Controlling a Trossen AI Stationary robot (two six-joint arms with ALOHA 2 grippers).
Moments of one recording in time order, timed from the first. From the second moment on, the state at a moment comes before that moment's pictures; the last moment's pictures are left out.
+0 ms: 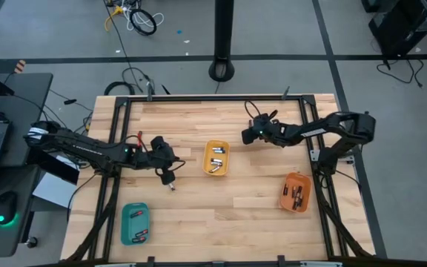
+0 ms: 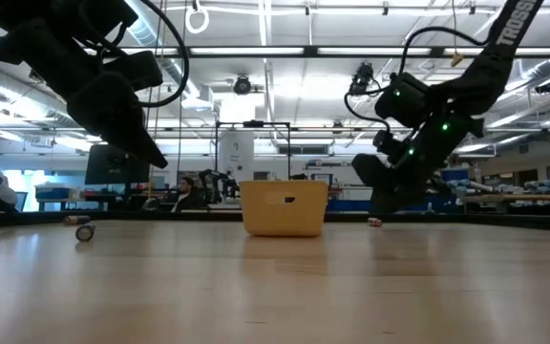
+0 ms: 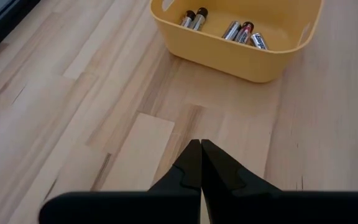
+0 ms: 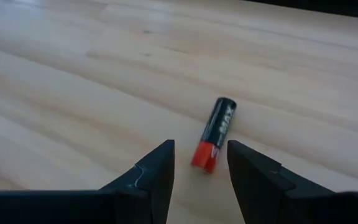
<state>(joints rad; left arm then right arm) -0.14 1.09 0.48 -0.17 -0.40 -0.29 -0.40 1.58 0.53 0.22 0.43 0.65</state>
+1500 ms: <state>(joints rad) -0.08 1.16 0.43 0.52 -0.17 -0.24 0.11 1.33 0.54 0.54 0.27 0.28</state>
